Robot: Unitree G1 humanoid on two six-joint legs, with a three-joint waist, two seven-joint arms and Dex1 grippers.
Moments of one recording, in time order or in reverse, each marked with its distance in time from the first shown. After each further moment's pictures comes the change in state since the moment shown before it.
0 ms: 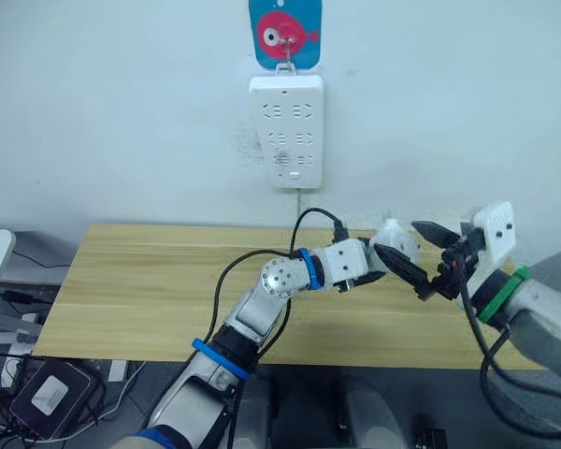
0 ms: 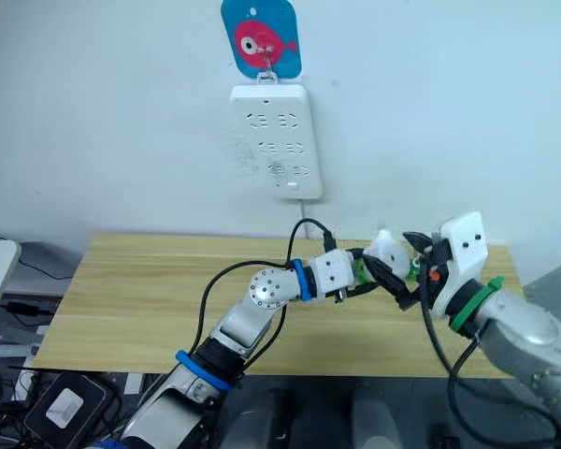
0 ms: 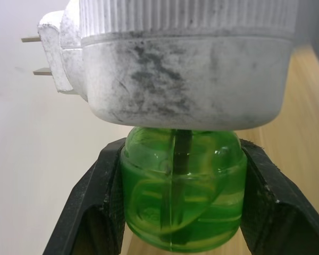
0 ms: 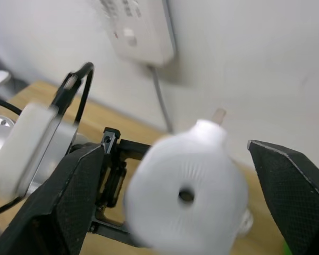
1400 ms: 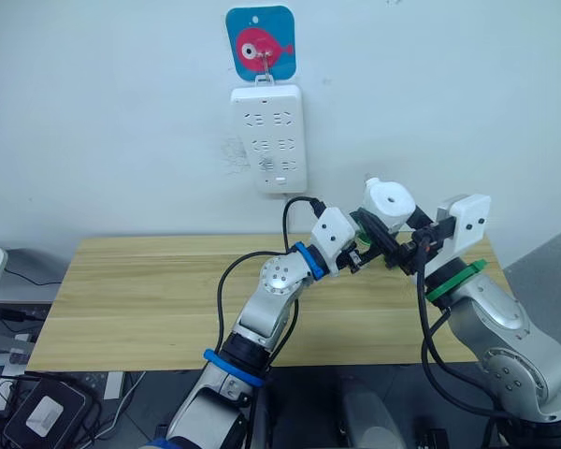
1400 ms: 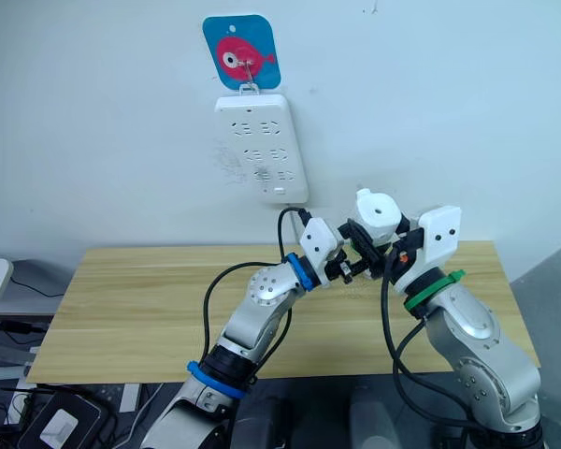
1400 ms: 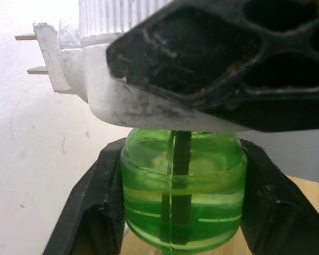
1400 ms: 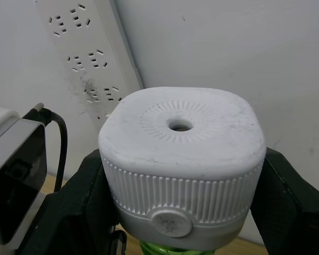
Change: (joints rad) left arm 0.021 -0.073 0.042 -0.062 -0.163 0.053 0.081; right arm -0.177 0.449 0.090 0.129 -0.283 0.024 0.049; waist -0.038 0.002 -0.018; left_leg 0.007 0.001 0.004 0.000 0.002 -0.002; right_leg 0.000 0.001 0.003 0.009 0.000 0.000
